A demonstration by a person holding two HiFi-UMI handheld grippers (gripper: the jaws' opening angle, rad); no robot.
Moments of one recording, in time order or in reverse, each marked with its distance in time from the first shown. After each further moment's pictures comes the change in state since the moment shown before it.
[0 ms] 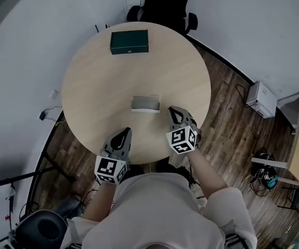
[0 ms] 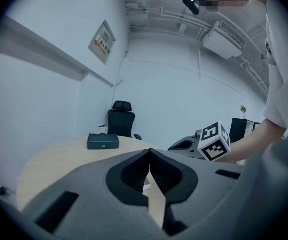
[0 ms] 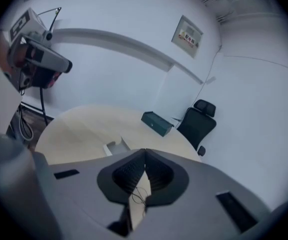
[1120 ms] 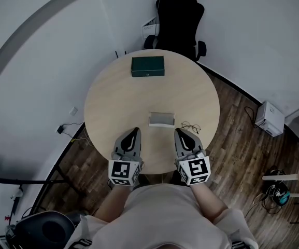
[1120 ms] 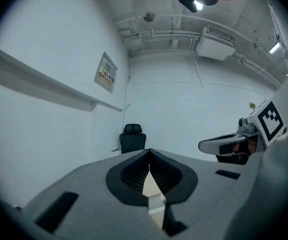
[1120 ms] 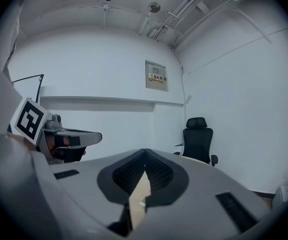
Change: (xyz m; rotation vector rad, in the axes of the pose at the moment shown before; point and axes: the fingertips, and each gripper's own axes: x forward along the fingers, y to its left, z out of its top) left arm -0.062 0.010 0.090 0.113 -0.209 0.158; right arm -0.145 0.039 0.136 0.436 -0.434 -0.020
